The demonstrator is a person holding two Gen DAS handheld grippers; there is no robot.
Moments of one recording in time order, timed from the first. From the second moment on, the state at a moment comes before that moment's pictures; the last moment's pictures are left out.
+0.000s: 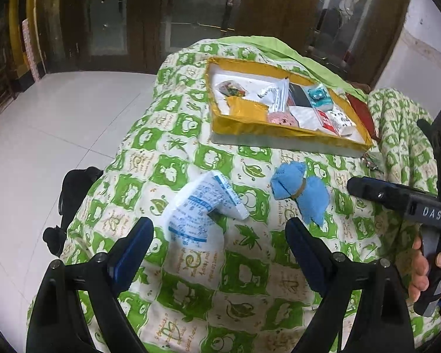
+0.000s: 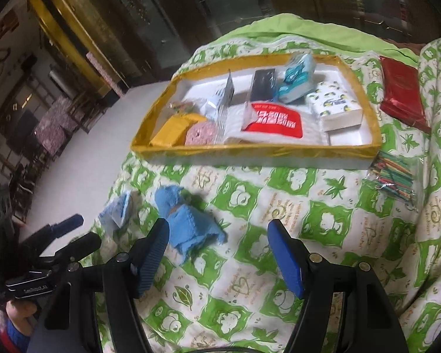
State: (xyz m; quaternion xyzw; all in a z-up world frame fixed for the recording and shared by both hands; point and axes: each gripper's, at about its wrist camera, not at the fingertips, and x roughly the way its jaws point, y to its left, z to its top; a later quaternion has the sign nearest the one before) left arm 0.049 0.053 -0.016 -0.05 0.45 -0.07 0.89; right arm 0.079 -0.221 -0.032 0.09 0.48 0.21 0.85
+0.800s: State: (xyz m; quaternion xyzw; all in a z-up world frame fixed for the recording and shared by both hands) left arm 0.083 0.060 -0.049 -0.08 0.50 -0.06 0.86; right arm 0.091 -0.165 -0.058 -0.01 0.50 0.22 0.84
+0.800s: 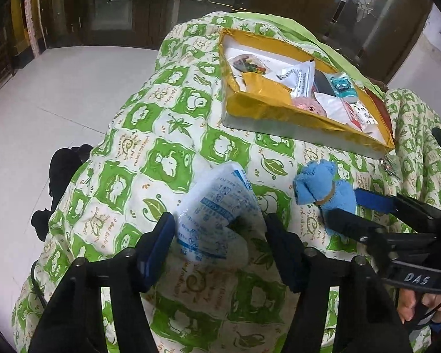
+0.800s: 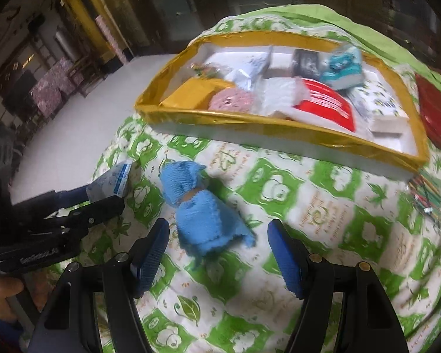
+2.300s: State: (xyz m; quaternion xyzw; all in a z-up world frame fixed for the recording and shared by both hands) left arm 0.071 0.038 -0.043 -0.06 0.47 -0.11 0.87; right arm 0.065 -0.181 -0.058 -0.02 0.51 0.20 0.84
